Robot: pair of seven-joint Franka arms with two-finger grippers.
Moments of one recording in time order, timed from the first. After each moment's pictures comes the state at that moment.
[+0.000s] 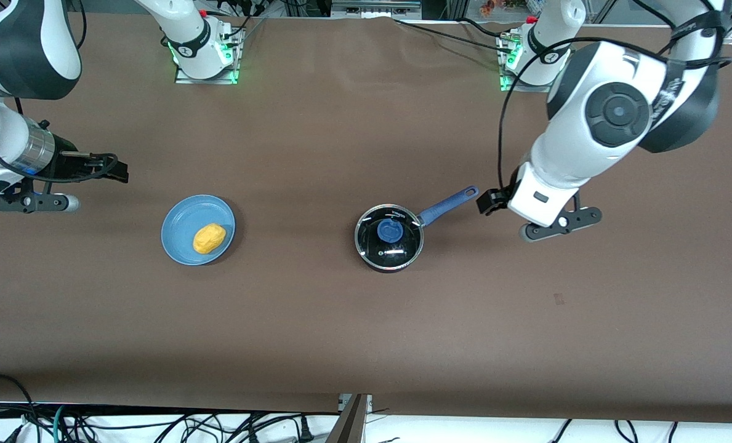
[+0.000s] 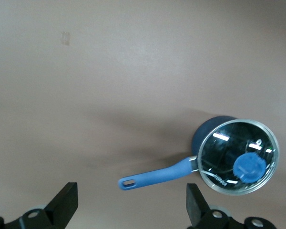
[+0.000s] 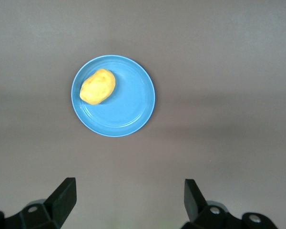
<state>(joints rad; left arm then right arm) -0.15 0.35 -0.28 -1.47 0.04 1.76 -0.76 0.07 0.14 -0.03 -1.67 -0.02 1.65 0.04</state>
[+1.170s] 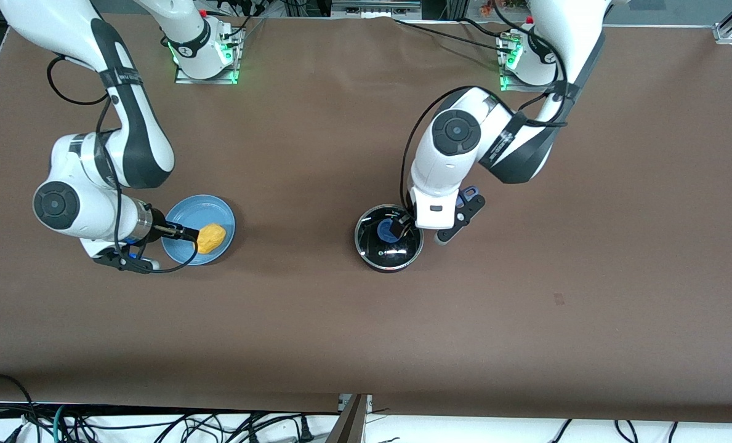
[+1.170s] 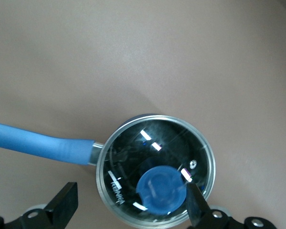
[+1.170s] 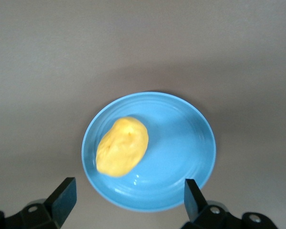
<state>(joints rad) -0.37 0.57 -0.29 -1.49 0.13 2.13 -1.55 0.14 0.45 -0.03 -1.76 0.06 2.08 0.32</state>
